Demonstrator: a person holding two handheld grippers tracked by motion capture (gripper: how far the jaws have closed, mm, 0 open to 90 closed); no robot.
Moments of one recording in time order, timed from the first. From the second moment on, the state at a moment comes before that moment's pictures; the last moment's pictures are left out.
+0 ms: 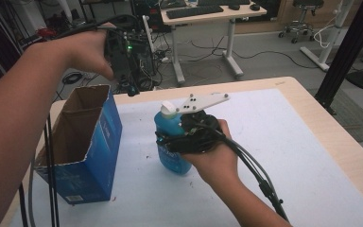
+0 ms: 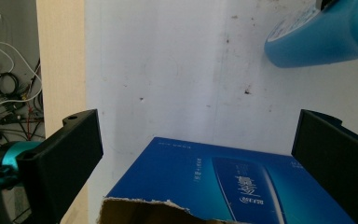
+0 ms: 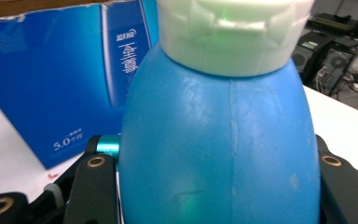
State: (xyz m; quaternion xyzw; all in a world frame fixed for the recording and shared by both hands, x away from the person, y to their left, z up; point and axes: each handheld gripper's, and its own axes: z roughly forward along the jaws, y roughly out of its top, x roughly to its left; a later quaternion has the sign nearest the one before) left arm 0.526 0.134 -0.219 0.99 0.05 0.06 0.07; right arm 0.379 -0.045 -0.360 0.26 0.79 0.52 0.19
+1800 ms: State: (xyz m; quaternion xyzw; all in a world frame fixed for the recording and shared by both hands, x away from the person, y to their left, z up) left arm 0.497 0.111 -0.221 1.00 0.02 0.04 0.03; right arm 0.367 -0.099 -0.370 -0.07 0.85 0.52 -0.01
